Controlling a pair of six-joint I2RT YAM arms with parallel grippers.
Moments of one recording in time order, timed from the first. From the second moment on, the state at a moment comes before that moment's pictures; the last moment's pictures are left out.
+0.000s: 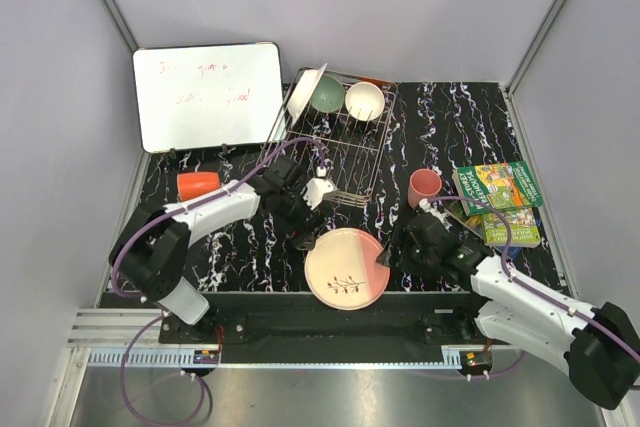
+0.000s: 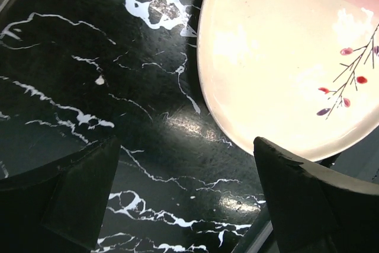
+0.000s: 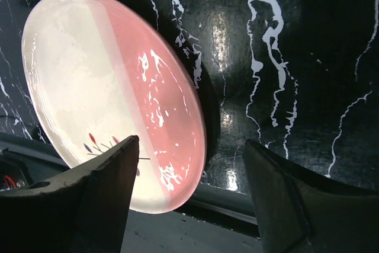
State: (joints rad) left arm -0.63 1.56 0.97 -0.56 0.40 0.28; right arm 0.70 0.87 0.39 -0.44 0.02 0.93
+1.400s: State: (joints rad) left arm -0.69 1.78 1.08 -0.53 0.52 0.33; right arm 0.62 1.06 0.31 -0.17 -0.39 0.86
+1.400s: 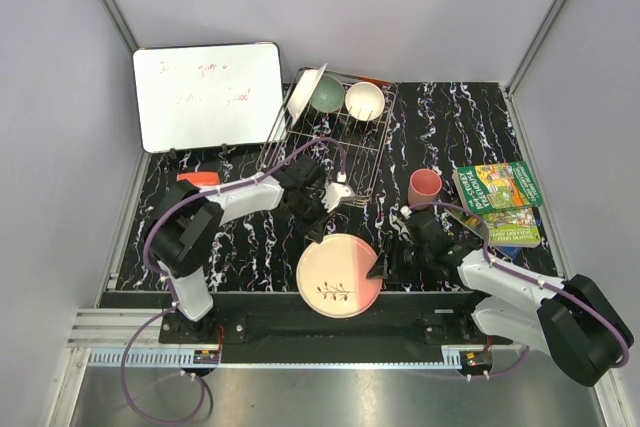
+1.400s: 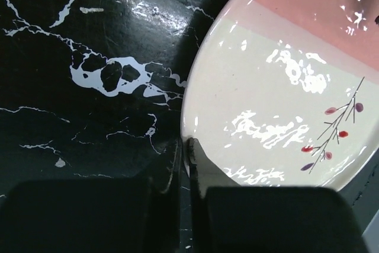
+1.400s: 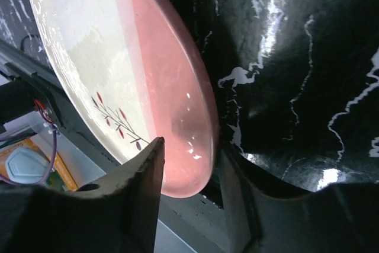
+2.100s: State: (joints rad) left arm -0.71 1.68 1.18 -0.71 0.50 0.37; right arm 0.62 1.10 0.29 -0.01 -0.52 0.80
